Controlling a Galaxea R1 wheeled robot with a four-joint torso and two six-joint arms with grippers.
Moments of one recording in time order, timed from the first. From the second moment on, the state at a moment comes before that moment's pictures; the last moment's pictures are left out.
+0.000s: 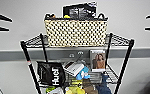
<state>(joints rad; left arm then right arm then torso) -0.69 1.79 -1.60 -0.67 1.05 -0.39 0.56 1.84 -1.46 0.74 -0.70 0.49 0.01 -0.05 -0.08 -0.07</state>
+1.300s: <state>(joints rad) -0.27 1.59 -1.57 -0.47 1.05 -0.28 0.05 1.75 -1.46 0.51 -0.75 0.45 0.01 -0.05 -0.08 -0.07</state>
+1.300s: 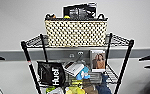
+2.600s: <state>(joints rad) 0.49 1.73 -1.45 -0.47 0.55 -0.18 -0.63 1.95 -1.57 0.49 -0.46 0.24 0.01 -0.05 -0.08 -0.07</state>
